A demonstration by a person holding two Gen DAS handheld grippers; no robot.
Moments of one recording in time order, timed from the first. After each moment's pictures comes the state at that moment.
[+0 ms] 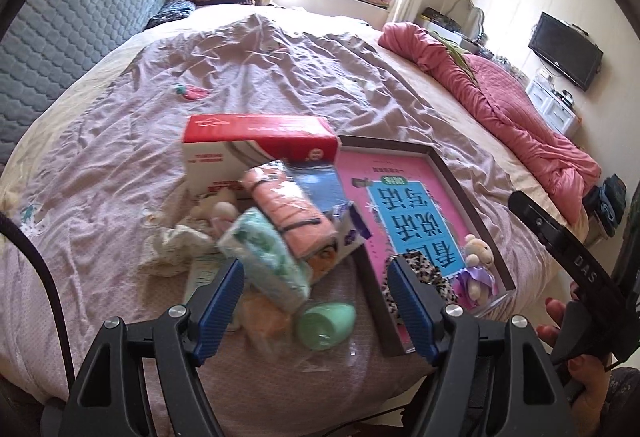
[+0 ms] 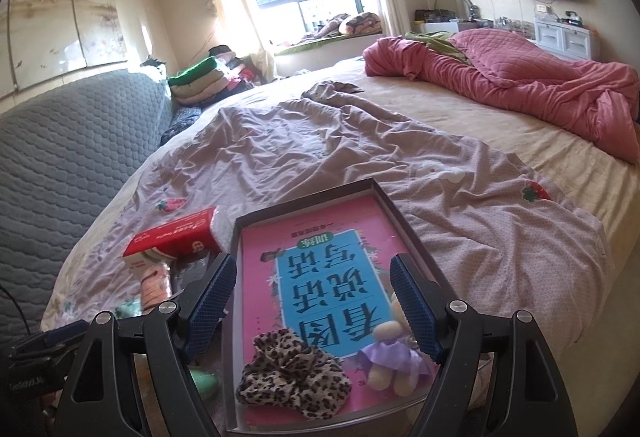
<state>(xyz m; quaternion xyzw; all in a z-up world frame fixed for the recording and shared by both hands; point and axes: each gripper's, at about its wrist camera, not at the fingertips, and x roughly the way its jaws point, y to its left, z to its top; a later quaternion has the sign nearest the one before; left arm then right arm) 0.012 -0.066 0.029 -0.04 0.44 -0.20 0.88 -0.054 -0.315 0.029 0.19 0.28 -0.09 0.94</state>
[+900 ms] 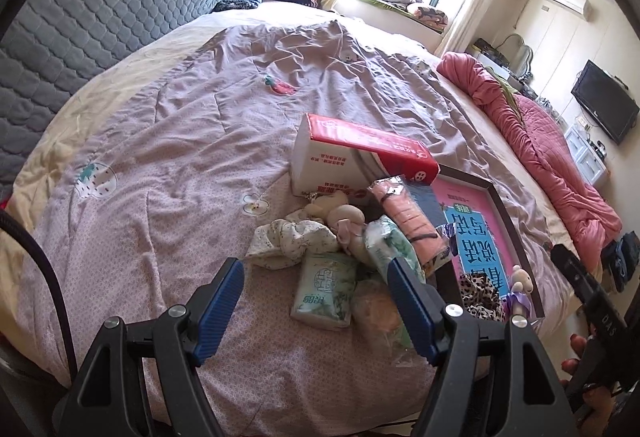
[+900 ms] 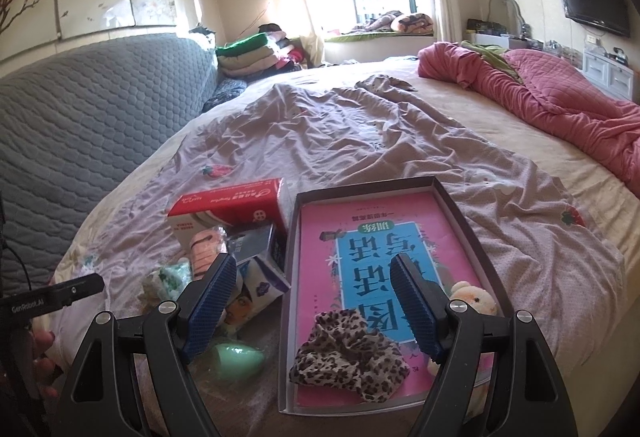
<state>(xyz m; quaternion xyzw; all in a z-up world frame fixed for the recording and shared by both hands) 0.025 0.032 0.019 -0.10 0.44 -0.12 0.88 -0.045 -0.255 0.035 0.12 0.30 -0.01 0.95</state>
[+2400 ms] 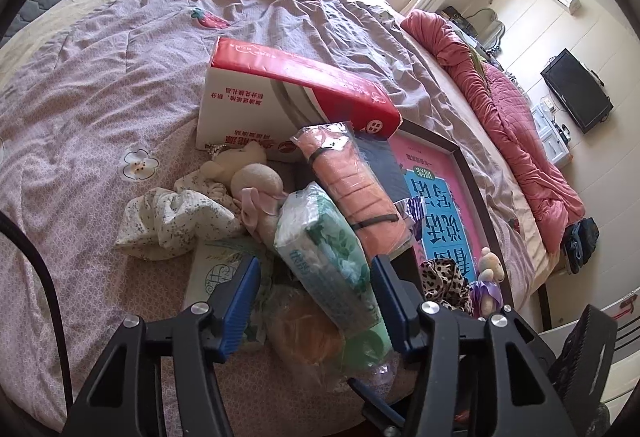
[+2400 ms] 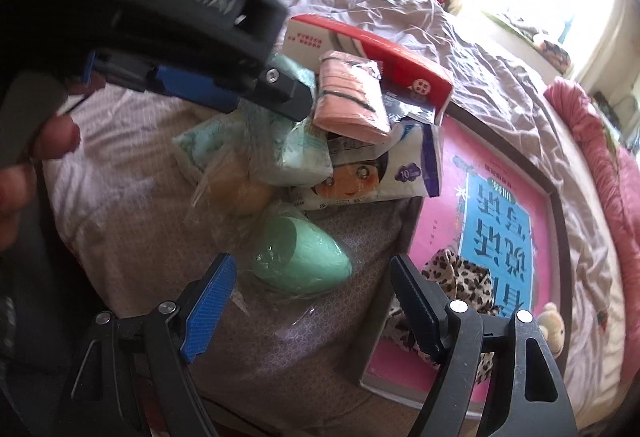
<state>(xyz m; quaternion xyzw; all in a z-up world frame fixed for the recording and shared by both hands) 0.072 -0.027 -0.037 -0.14 0.51 -0.22 0.82 -0.018 -0.135 -0.064 -0.16 0.43 0.14 0.87</state>
